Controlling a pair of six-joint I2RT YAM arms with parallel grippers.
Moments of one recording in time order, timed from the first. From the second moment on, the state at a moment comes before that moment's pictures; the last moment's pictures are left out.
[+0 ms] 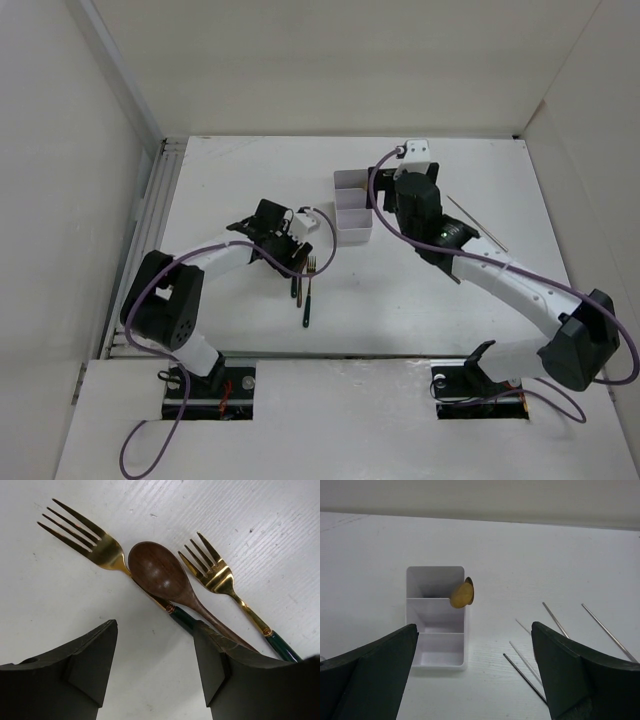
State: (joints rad) left arm -0.45 1.56 0.88 -0.34 0.24 0.33; right arm 0.70 1.33 1.09 -0.02 0.61 0.17
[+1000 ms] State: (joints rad) left arm -0.34 1.60 0.88 -0.37 0.03 0.36; right arm 0.70 1.29 1.06 -0.03 0.68 0.14
